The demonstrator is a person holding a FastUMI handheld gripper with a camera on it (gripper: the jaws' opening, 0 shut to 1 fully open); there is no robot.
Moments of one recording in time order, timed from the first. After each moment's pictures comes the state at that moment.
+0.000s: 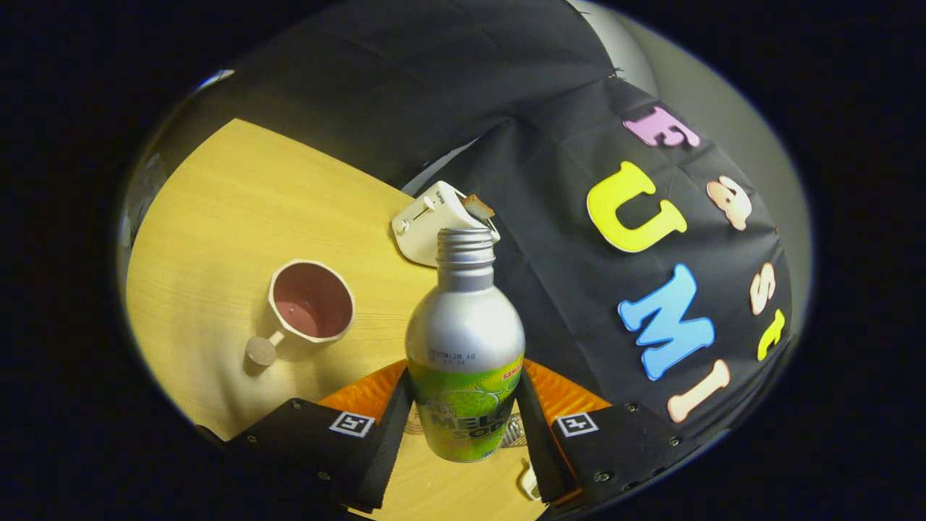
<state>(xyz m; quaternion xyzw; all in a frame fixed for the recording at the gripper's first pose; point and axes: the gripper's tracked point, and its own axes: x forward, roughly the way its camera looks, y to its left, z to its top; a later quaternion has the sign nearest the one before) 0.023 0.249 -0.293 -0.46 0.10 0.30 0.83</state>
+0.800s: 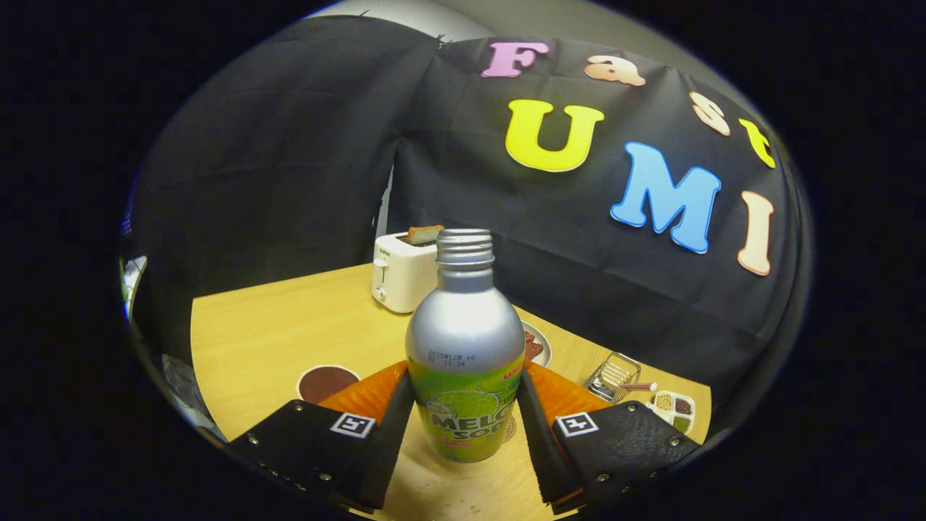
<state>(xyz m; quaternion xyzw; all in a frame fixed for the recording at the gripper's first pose) 0.039 0.239 -0.257 -0.14 0.19 0.29 0.93</state>
